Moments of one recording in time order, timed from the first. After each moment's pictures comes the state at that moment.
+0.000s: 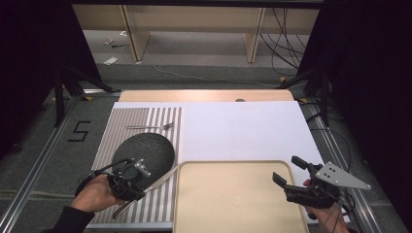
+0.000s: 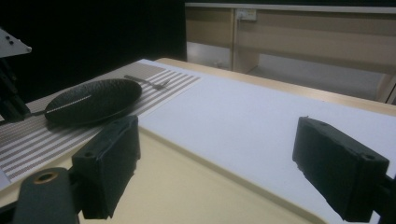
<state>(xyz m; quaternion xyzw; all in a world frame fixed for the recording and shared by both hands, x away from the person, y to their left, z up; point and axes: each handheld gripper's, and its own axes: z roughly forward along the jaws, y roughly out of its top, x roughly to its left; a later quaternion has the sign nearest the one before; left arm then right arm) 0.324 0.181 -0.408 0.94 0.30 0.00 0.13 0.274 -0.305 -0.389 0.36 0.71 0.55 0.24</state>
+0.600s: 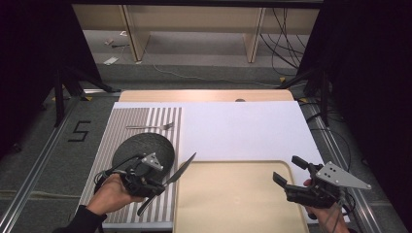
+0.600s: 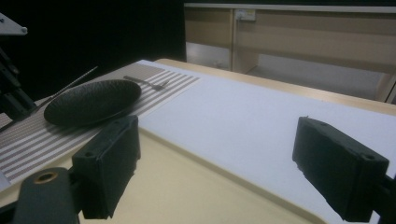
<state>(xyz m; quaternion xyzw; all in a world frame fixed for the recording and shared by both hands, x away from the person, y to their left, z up) 0.321 0.146 -0.391 0.92 0.31 0.00 0.24 0.275 -0.306 -0.389 0.36 0.71 0.55 0.24</state>
